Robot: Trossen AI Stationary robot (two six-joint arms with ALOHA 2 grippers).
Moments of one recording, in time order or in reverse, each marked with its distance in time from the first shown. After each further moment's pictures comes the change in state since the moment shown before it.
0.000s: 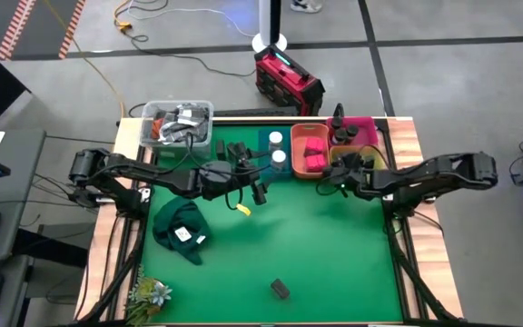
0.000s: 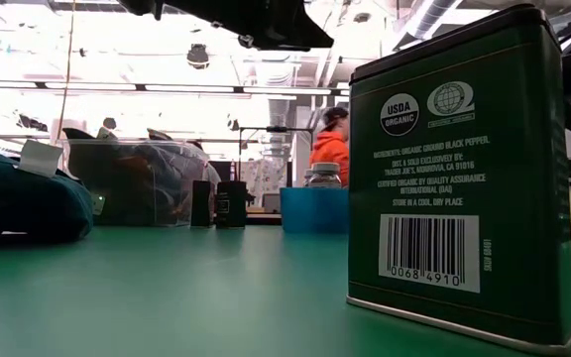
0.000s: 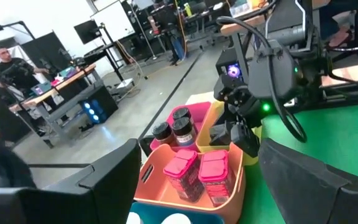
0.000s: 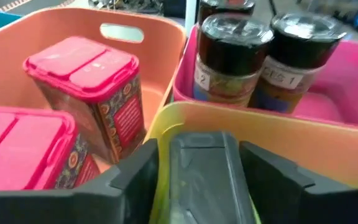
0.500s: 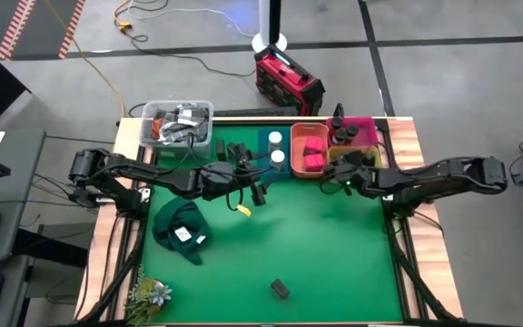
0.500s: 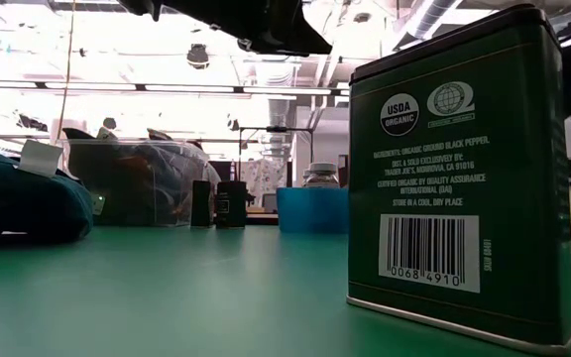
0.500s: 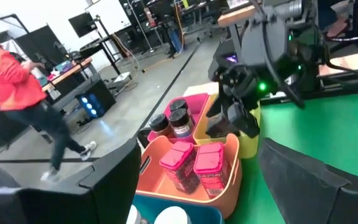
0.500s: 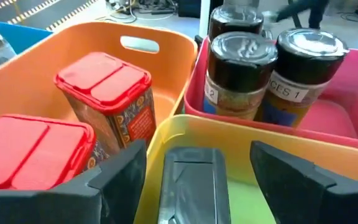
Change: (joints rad) left arm -0.002 0.000 0.000 -0.041 0.000 -0.009; right arm -0.011 -0.132 0.000 -0.043 -0.059 -0.060
